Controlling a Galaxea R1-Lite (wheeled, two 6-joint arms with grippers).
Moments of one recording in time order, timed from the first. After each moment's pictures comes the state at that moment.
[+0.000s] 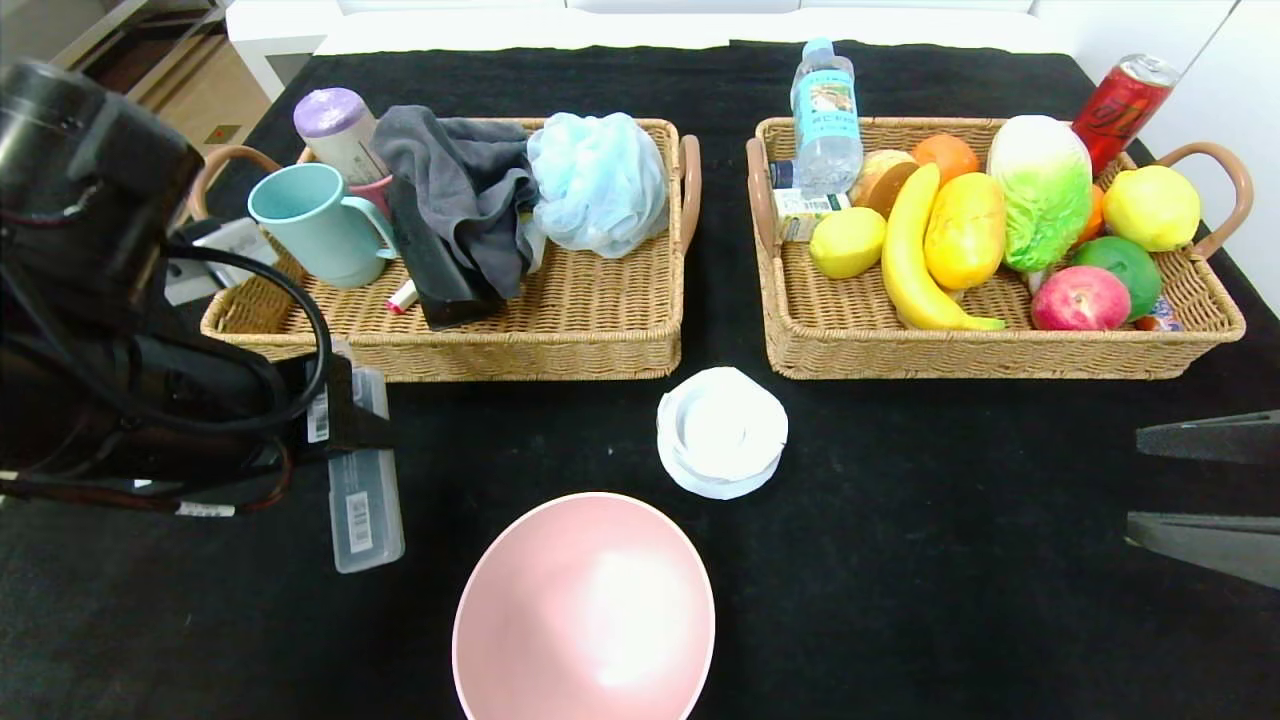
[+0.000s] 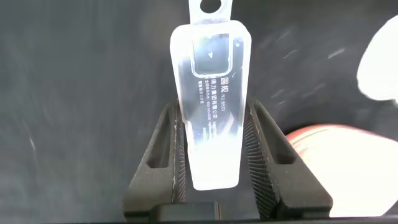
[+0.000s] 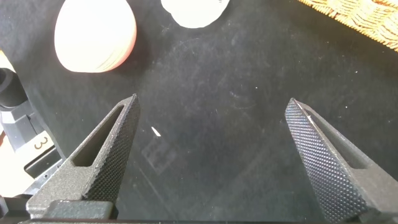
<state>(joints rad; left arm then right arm) -0.39 1.45 -1.36 0.66 0.18 -0.50 0.08 1.16 -0.99 0.35 0.72 -0.25</state>
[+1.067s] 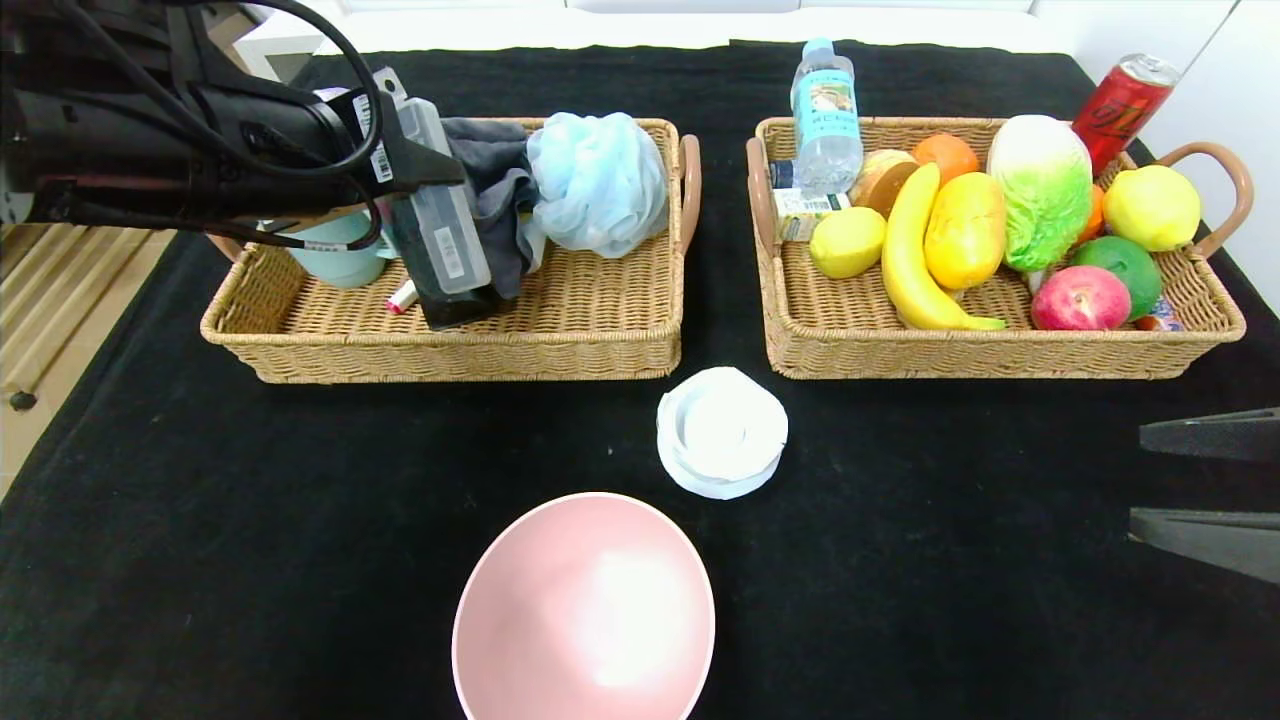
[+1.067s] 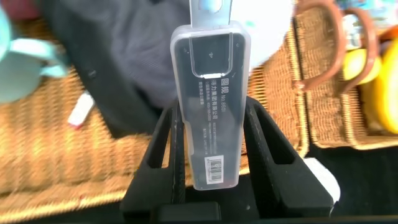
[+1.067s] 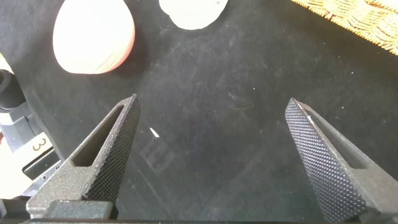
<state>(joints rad) -0.29 1.64 -1.64 0.20 -0.02 -0.28 0.07 1.15 -0.99 0.34 0.72 -0.25</state>
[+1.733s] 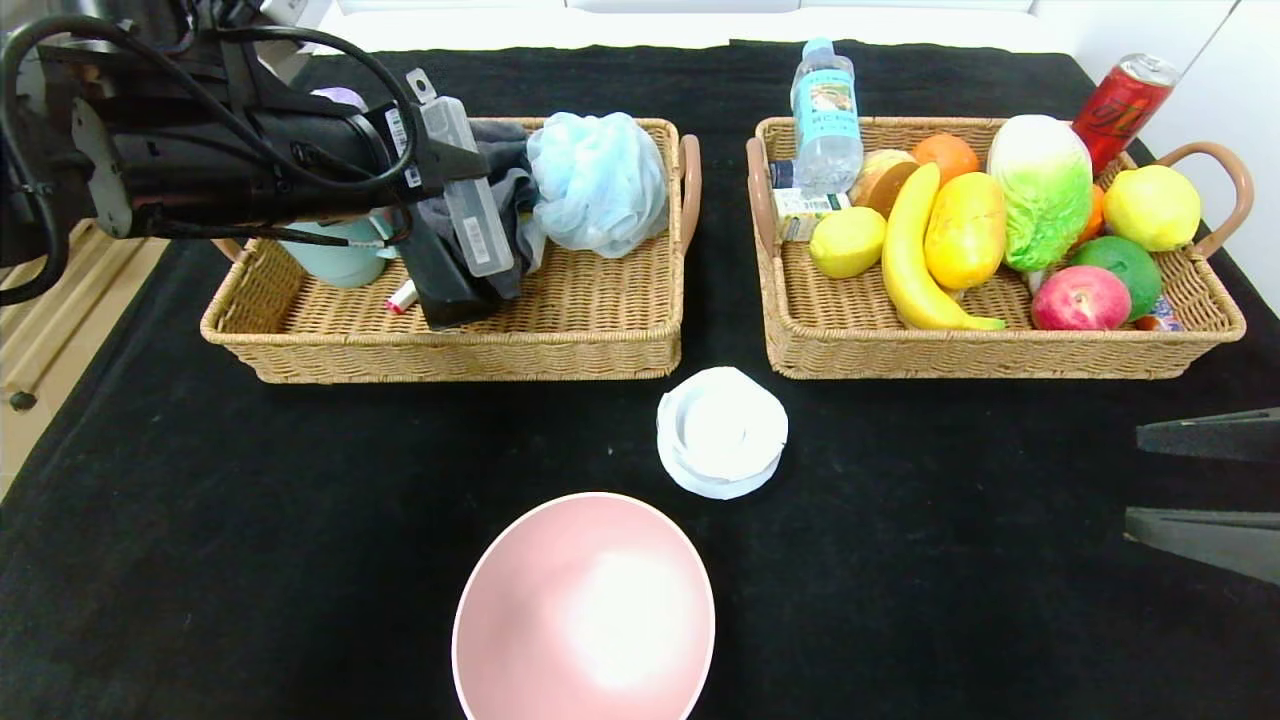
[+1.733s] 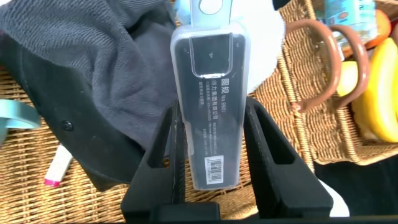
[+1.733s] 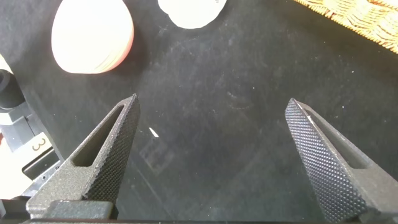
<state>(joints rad) -0.23 1.73 -1.64 0.02 -0.17 -0.24 0.07 1.16 -0.99 0.34 0.71 -0.25</state>
